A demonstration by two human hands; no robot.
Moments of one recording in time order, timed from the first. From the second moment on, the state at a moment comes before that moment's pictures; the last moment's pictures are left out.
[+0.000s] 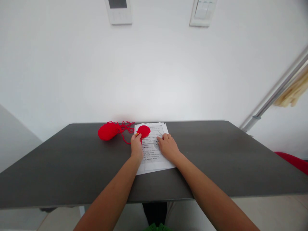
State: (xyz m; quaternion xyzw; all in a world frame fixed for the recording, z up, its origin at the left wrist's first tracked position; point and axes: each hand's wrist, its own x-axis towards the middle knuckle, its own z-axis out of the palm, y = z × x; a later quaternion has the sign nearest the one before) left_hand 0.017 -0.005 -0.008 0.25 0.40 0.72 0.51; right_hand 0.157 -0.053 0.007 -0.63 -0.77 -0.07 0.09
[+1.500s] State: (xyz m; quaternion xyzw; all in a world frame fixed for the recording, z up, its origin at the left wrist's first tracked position) left_hand 0.015 -0.005 -0.006 0.26 0.41 0.72 0.50; right_hand 0.156 -0.052 0.006 -0.64 -0.76 -0.06 0.08
